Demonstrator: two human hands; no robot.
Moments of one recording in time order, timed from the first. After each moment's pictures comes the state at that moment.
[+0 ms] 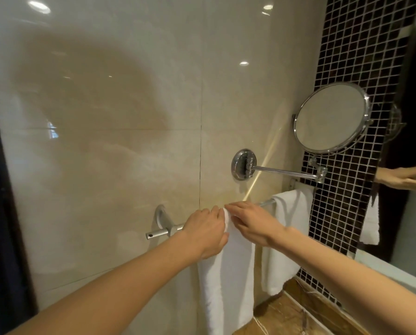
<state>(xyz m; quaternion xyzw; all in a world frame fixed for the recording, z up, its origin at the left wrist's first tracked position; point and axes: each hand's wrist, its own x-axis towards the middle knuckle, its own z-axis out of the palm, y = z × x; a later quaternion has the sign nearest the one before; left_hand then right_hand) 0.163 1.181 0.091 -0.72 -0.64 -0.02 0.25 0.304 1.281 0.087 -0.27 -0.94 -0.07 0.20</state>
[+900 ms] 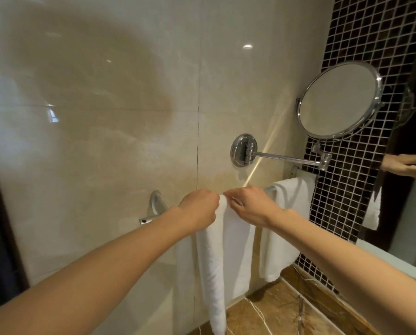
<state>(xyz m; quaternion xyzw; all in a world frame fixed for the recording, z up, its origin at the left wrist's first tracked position) 0.149 1.204 0.101 -0.70 -0.69 -0.08 0.13 0.296 1.291 0.092 -0.30 -0.92 -0.03 0.23</state>
